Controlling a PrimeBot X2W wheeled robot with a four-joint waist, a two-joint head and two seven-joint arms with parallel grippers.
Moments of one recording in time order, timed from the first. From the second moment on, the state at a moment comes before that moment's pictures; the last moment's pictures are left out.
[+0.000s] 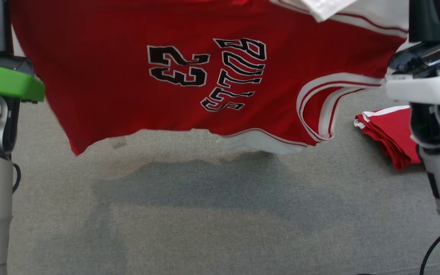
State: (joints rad) left arm -0.75 0.36 -0.11 0.31 -0.25 -0.13 -0.19; right arm -0.66 -0.30 0.16 -0.04 0.49 0.13 -0.26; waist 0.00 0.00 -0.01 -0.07
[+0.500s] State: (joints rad) left arm -1.30 0.39 -0.23 0.54 -0.22 -0.11 -0.10; right arm -1.36 -0.43 0.21 0.34 0.41 0.13 -0.17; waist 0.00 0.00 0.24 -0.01
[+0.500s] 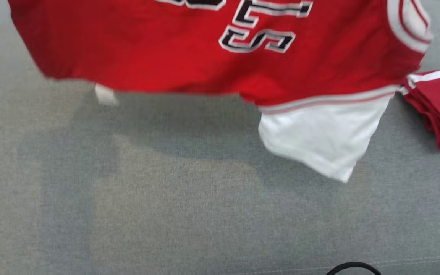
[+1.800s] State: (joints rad) left arm -0.52 0.17 0.05 0.64 -0.21 -0.10 -0.26; right arm -0.51 -0.44 0.28 0.32 0.67 0.13 -0.26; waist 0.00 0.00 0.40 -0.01
